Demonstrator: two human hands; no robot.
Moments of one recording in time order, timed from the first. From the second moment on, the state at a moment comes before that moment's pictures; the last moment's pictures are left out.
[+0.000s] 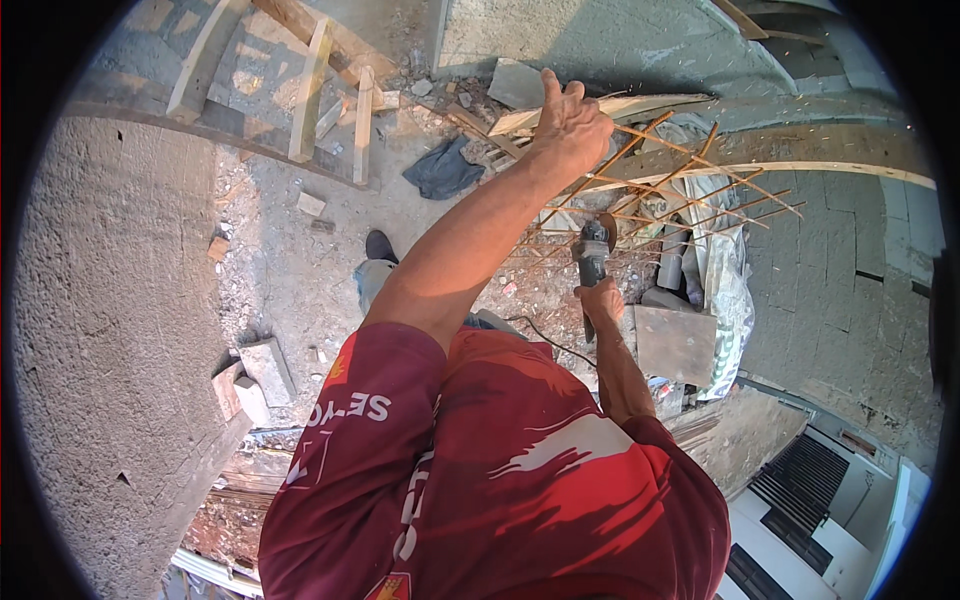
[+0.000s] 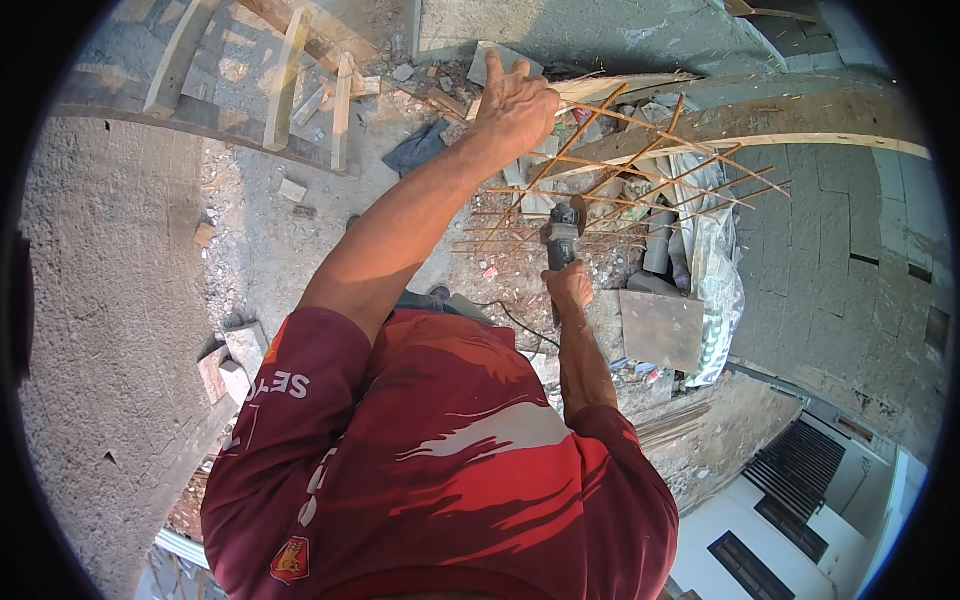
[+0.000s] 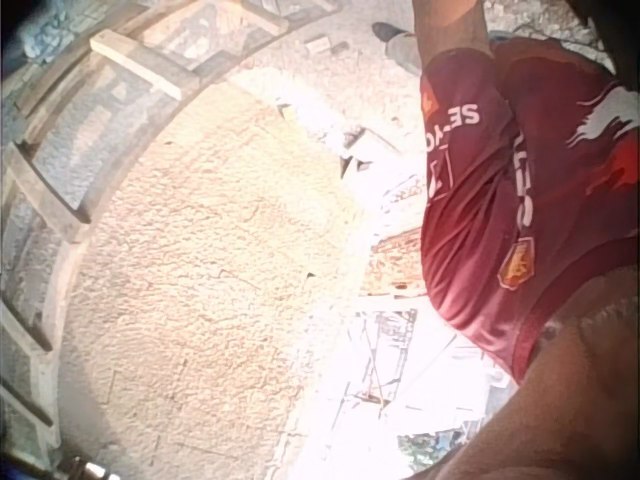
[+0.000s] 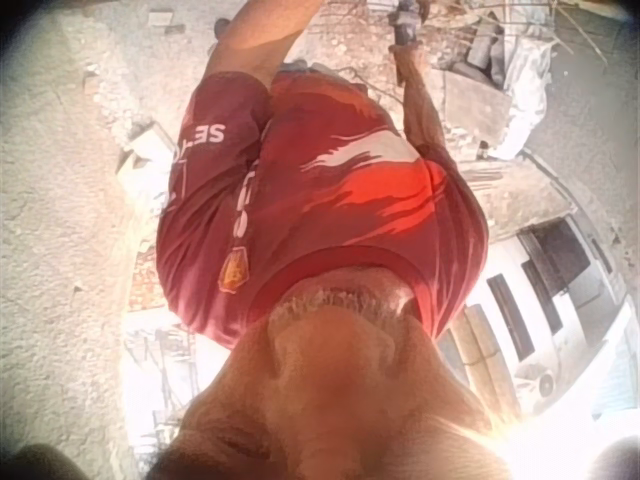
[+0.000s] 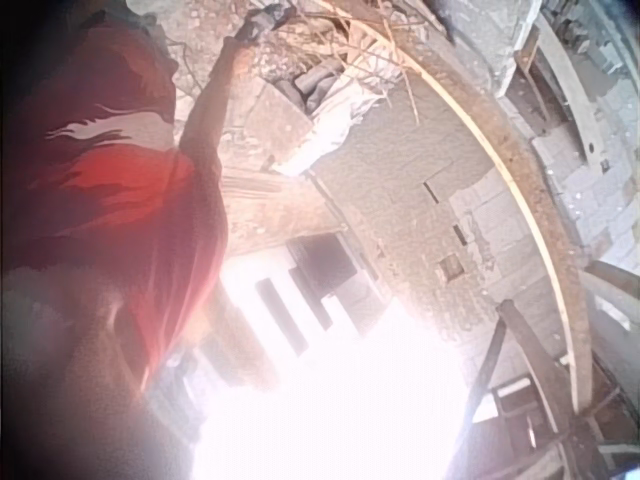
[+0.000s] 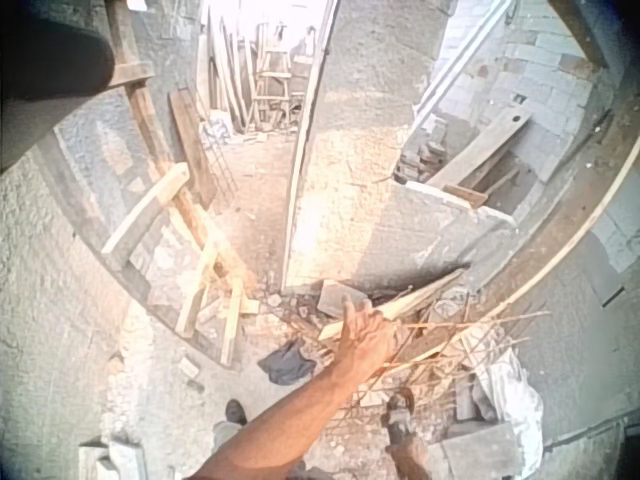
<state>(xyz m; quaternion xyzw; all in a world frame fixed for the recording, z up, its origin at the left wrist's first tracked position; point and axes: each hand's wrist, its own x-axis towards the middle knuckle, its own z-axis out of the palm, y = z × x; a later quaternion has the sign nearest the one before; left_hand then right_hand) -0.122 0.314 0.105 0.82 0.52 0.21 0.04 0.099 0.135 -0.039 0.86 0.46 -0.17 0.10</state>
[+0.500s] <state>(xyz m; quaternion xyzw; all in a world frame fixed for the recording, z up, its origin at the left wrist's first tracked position) -0.121 0.312 0.105 0.82 0.53 0.20 0.04 0.097 0.133 -0.047 0.87 0.45 -0.17 0.11</state>
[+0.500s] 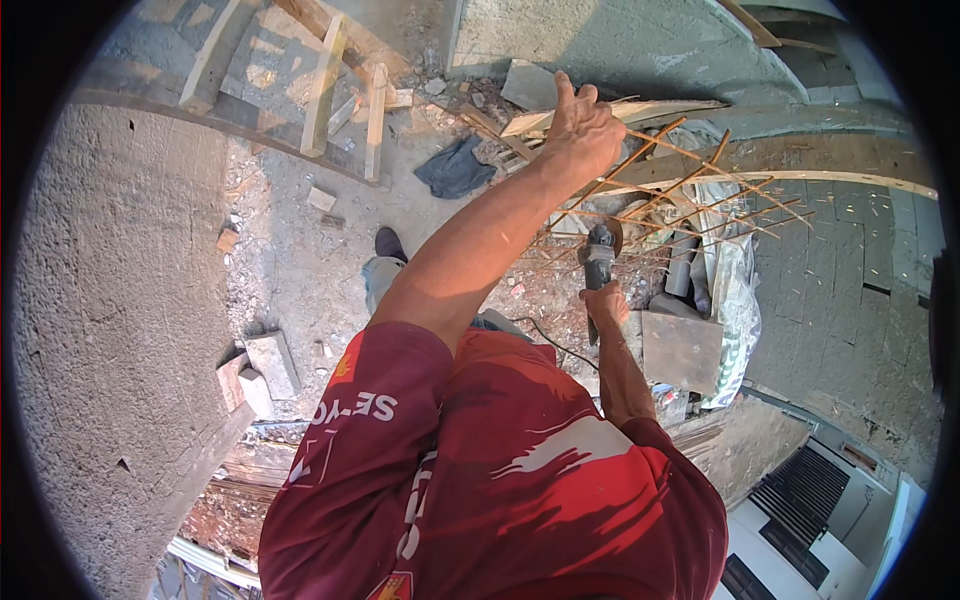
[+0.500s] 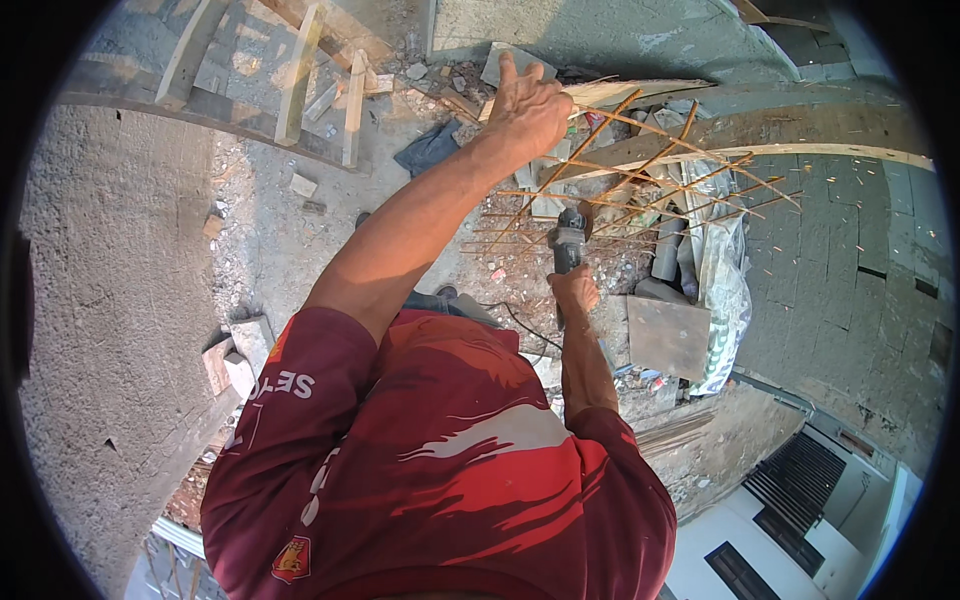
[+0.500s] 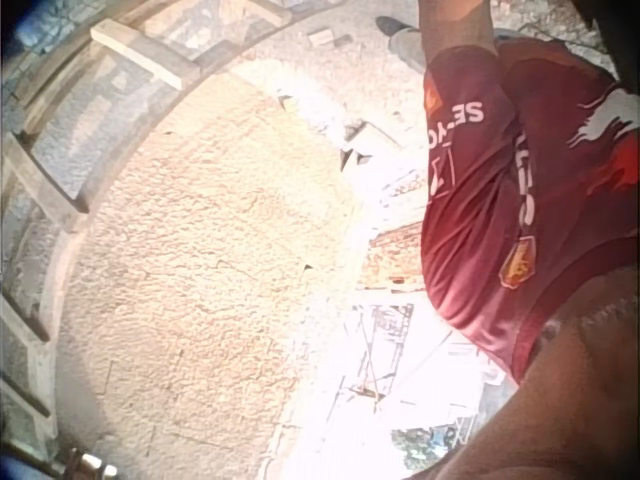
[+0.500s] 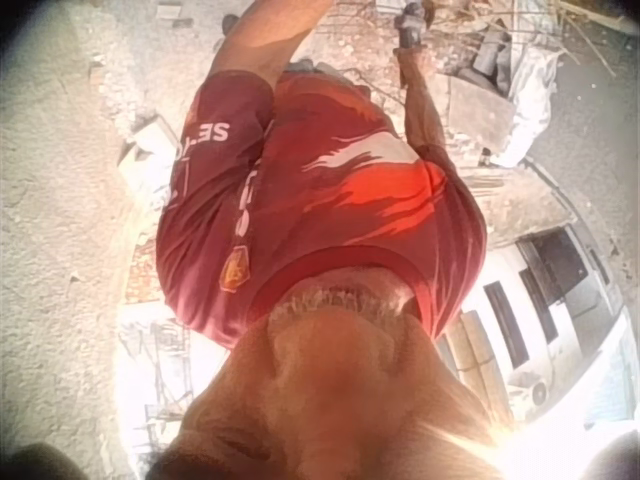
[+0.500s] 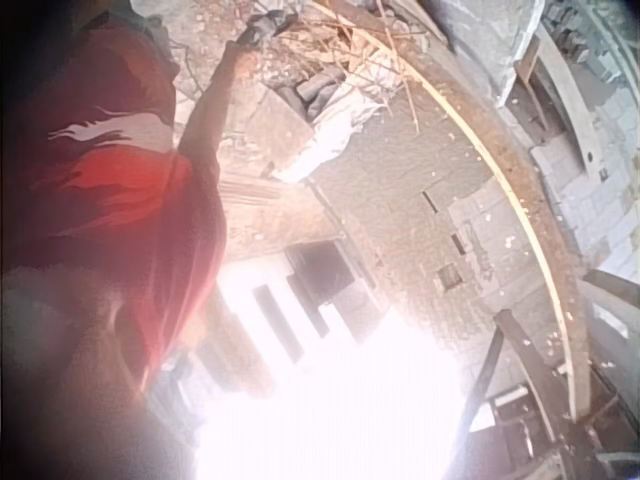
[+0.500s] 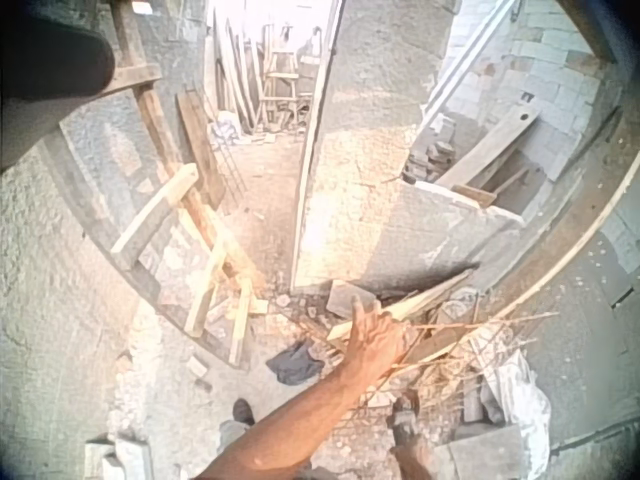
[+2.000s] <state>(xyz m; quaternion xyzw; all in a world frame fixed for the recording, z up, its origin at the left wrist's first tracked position) -0.124 0.307 0.109 0.83 0.53 0.19 0.03 0.099 0.139 -0.034 0.86 0.47 -0.17 0.12</state>
